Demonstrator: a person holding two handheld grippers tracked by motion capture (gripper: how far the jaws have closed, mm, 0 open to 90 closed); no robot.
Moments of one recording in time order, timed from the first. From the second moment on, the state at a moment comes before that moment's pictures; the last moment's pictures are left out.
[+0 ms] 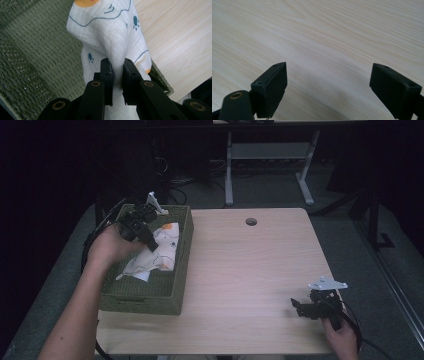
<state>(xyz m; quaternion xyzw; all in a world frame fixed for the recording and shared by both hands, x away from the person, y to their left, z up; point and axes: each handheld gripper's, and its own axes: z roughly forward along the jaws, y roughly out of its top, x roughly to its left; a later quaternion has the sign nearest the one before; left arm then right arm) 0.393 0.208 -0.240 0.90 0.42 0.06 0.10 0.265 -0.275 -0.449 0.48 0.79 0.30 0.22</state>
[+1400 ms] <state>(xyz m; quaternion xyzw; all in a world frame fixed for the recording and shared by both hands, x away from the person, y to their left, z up) 0.413 0.251 -0.293 0.90 0.42 0.03 0.09 0.268 -0.275 -0.452 0.48 0.80 0.29 0.22</state>
